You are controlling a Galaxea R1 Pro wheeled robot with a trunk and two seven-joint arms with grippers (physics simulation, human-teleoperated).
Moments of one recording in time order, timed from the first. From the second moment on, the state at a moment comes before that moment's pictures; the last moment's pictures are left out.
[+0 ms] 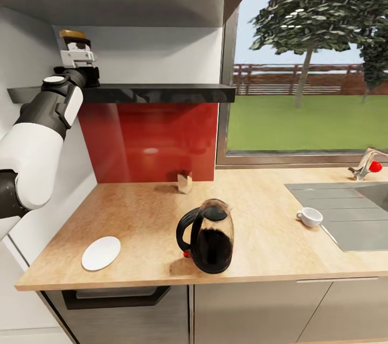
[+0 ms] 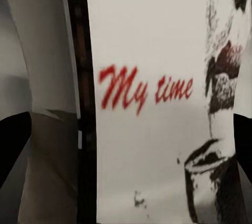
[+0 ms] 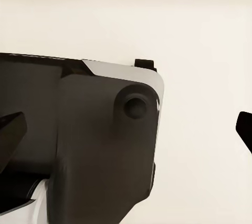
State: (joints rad) left arm -1.63 0.15 0.04 -0.52 -0.07 0.21 0.08; right arm -0.22 -0.02 0.08 -0.03 -0.01 0.01 0.09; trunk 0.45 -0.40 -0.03
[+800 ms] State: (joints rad) left arm -1.63 0.15 0.04 -0.53 -0.07 0.21 0.08; right arm -0.22 -0.02 0.08 -0.03 -0.01 0.01 0.09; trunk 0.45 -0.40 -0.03
